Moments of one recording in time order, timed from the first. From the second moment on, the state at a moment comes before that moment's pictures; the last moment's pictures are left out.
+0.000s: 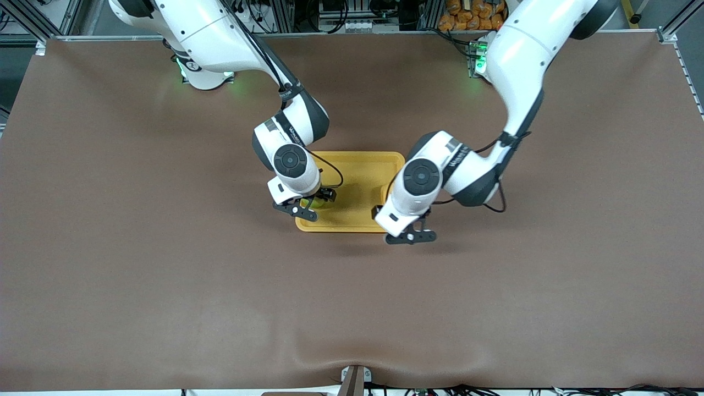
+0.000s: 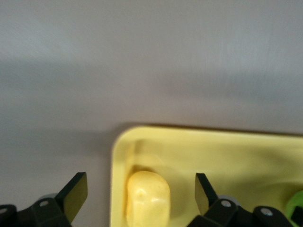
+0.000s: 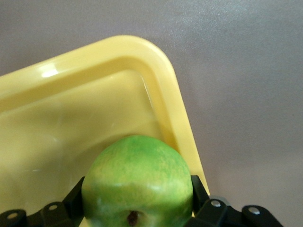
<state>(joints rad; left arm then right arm) -0.33 0.69 -0.31 -1.49 0.18 2.13 -0.76 0.66 0.62 0.00 -1.75 0.13 2.26 0.90</state>
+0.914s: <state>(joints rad) 0.00 0.40 -0.32 -1.48 0.09 1.90 -0.29 0.66 0.62 0.00 -1.73 0.13 2.26 0.96</state>
